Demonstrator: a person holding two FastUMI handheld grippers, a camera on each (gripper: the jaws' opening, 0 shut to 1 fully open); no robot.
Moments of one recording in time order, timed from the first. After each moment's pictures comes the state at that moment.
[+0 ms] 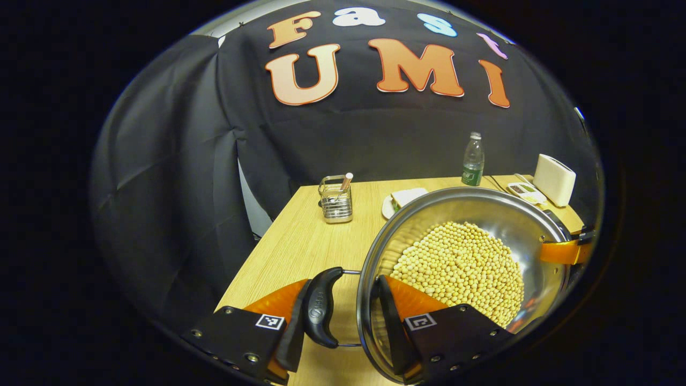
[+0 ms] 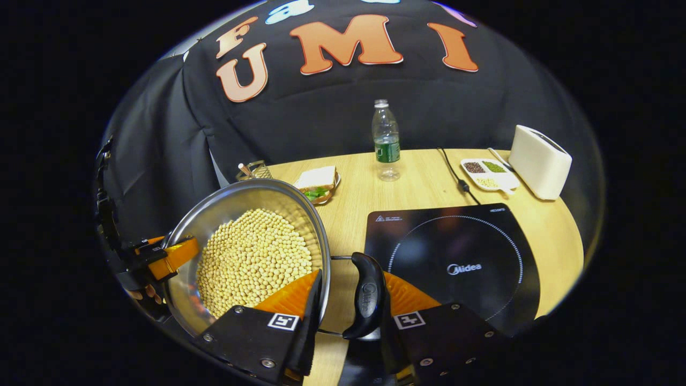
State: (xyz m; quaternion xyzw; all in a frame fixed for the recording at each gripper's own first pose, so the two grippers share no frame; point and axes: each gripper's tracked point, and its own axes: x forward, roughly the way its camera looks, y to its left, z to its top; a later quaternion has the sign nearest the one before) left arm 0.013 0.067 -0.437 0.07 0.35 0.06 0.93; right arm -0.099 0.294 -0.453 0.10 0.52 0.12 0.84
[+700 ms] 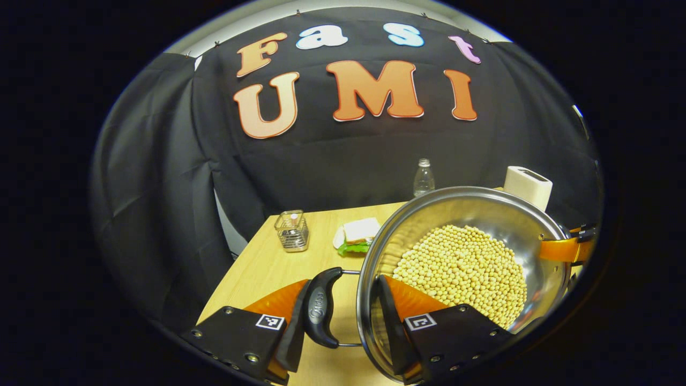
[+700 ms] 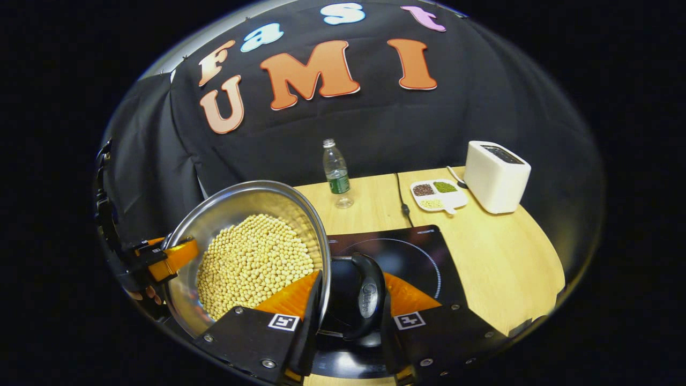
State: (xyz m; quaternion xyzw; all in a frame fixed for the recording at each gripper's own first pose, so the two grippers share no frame) left arm 0.029 -0.059 -0.384 0.08 0.31 0.00 0.95; right arm -0.088 0.169 -0.409 0.11 0.48 0.07 0.87
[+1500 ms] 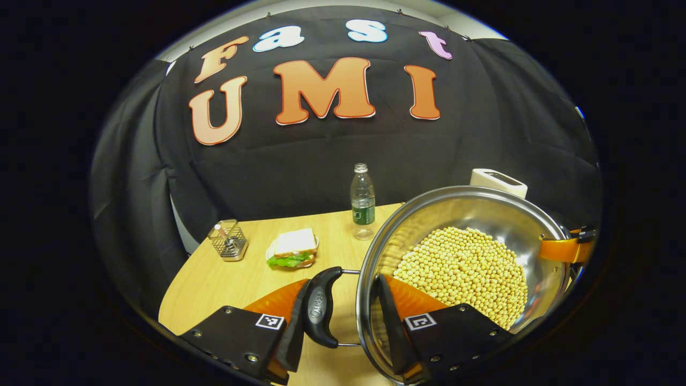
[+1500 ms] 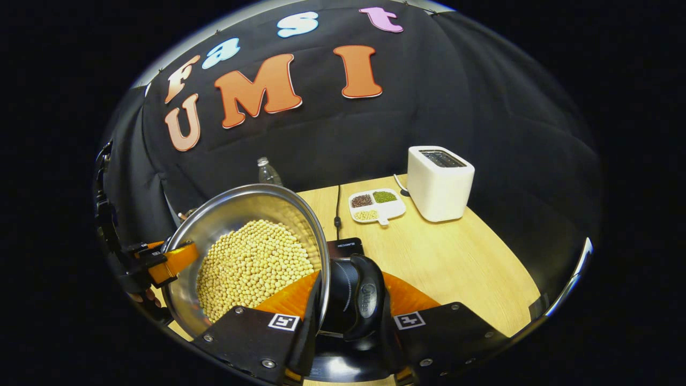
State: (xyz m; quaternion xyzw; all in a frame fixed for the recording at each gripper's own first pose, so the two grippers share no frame) left arm 0.064 -0.197 -0.417 0.06 0.31 -0.07 0.95; right arm -0.076 0.040 -0.426 0.10 0.47 -0.01 0.88
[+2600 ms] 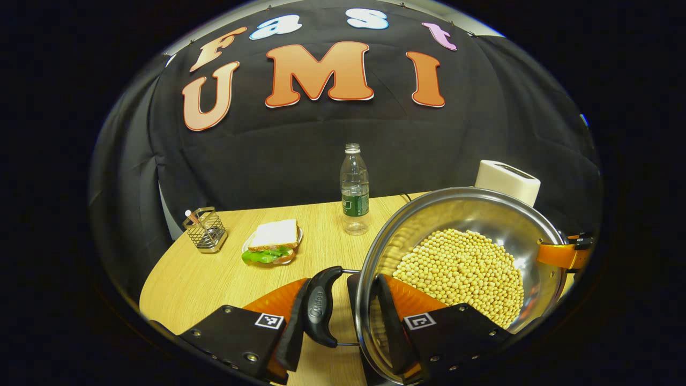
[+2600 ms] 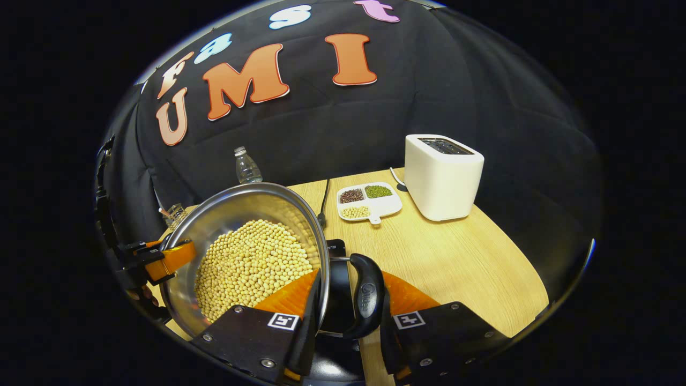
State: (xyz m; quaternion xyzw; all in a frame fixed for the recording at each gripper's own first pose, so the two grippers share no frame) left arm 0.092 -0.214 -0.478 0.06 0.33 -0.06 0.94; right arm -0.054 0.027 -0.488 0.09 0.48 -0.01 0.88
